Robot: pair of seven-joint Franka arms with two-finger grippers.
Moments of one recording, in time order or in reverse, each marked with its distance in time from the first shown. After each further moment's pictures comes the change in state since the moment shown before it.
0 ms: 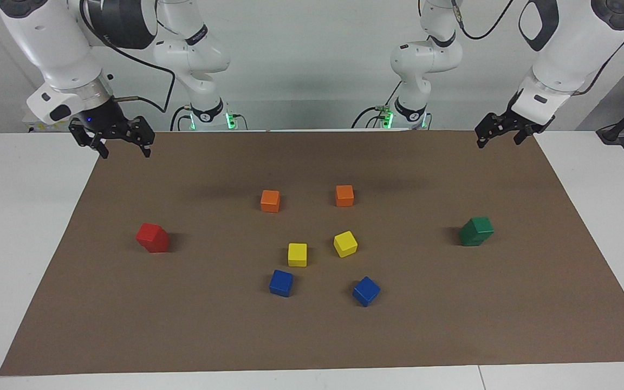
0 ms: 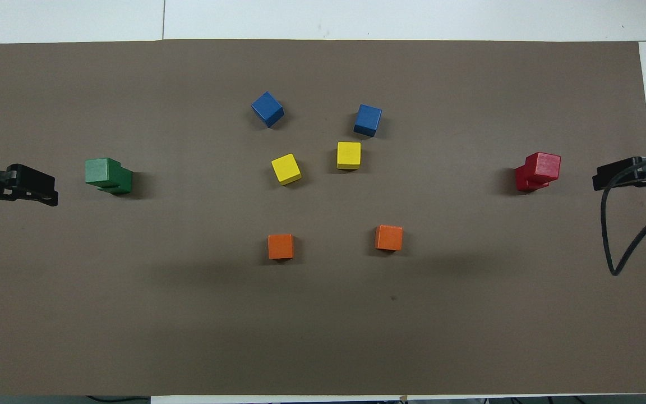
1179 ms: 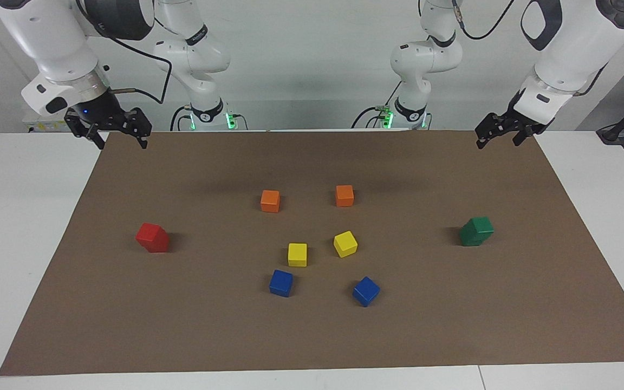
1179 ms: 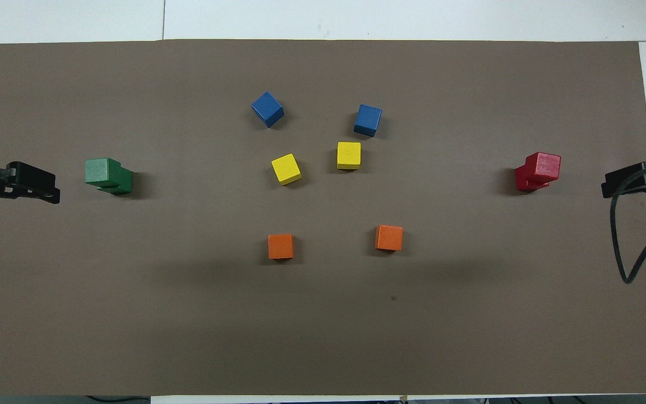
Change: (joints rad) left arm 0.000 0.000 0.007 0.000 -0.029 0.011 0.000; right arm 0.000 0.005 0.001 0.032 -0.024 -0.058 0.000
